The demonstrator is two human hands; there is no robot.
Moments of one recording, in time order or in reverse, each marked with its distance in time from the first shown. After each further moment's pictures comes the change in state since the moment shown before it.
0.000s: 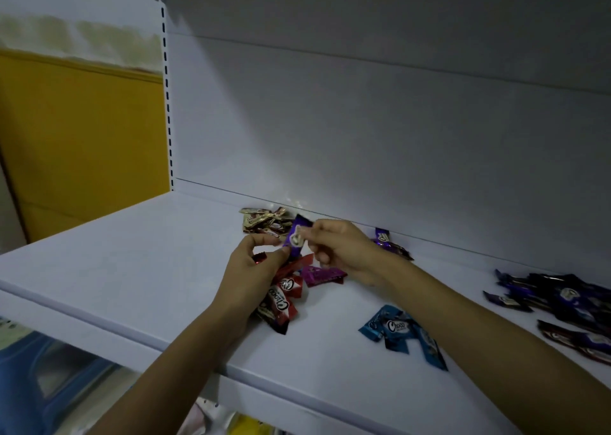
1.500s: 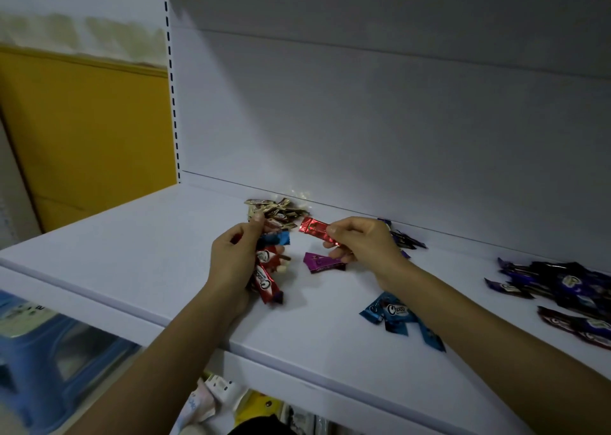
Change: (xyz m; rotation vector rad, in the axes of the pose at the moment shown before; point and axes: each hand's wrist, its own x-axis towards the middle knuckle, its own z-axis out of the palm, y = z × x) left_hand -0.002 0.008 -0.008 -0.211 0.165 -0.044; right_hand -0.038 0.004 -0.002 -0.100 0.295 -0.065
